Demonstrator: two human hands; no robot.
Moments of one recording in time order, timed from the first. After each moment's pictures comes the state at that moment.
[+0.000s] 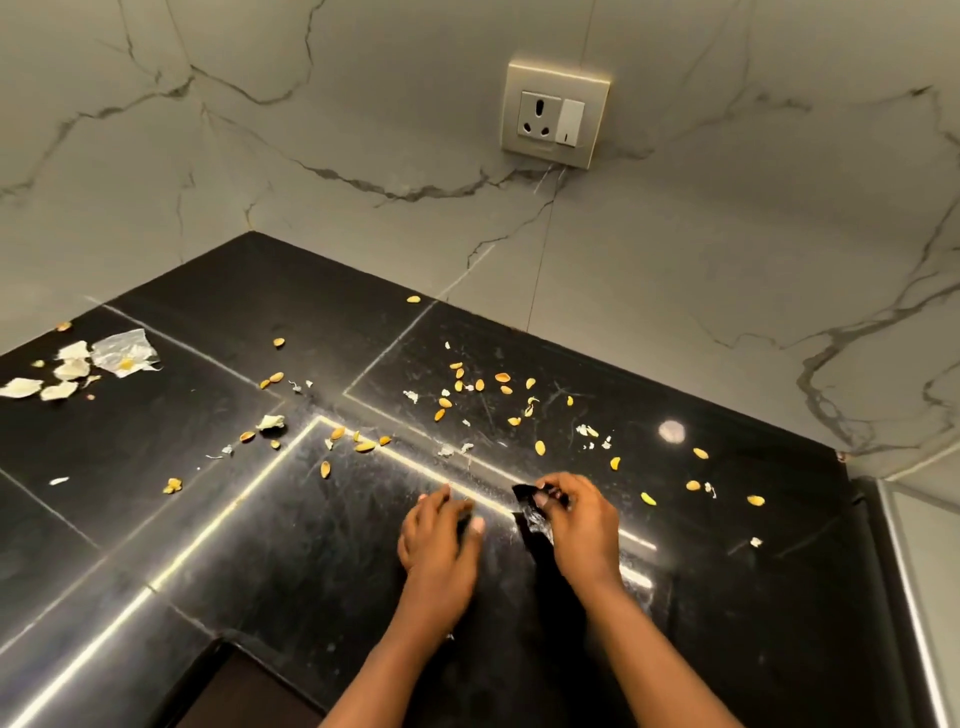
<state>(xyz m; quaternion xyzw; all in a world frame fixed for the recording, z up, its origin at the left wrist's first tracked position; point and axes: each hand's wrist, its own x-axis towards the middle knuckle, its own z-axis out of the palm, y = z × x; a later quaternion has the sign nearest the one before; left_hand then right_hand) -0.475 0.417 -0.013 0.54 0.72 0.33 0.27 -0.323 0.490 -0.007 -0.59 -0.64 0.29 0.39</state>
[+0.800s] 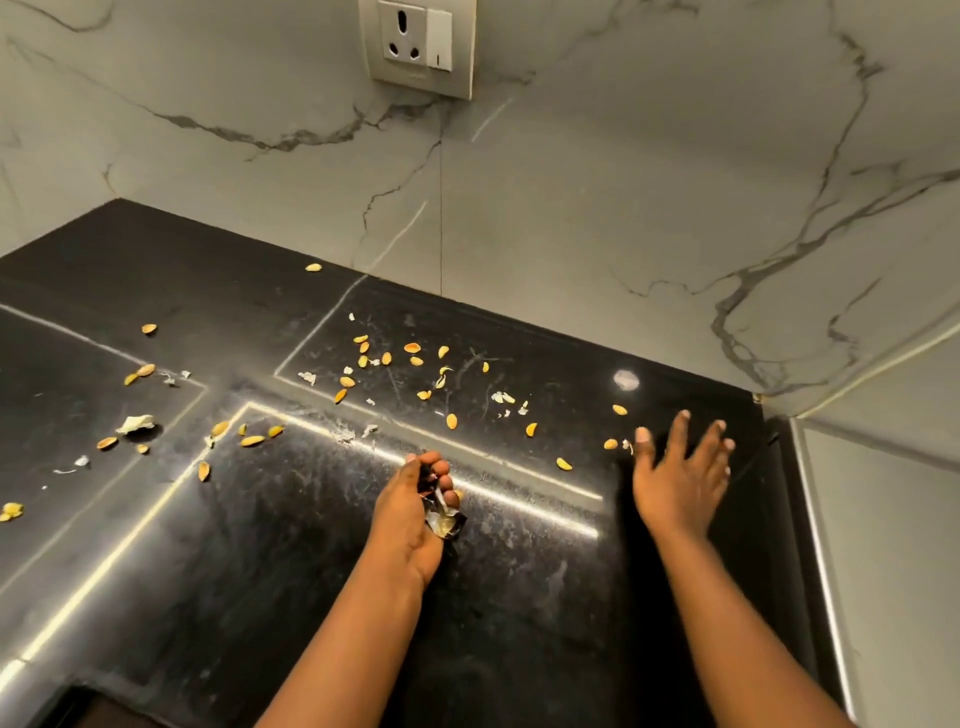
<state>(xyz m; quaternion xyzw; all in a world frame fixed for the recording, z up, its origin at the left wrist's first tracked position) -0.398 0.483 0.022 -0.05 0.48 0.60 0.64 -0.139 0.548 -0.024 -0.83 -0.52 0.10 0.16</state>
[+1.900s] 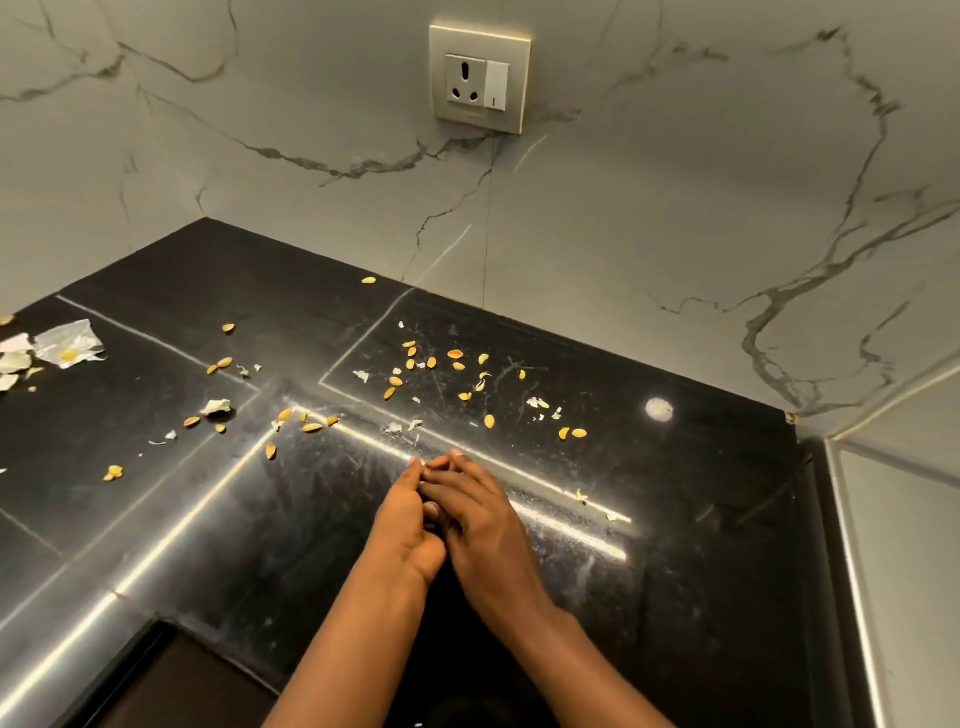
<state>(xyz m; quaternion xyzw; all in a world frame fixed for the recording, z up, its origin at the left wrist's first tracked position) -0.425 0.447 0.044 -0.10 0.44 0.63 0.64 -0.333 0.436 0.026 -0.40 -0.80 0.25 0.38</state>
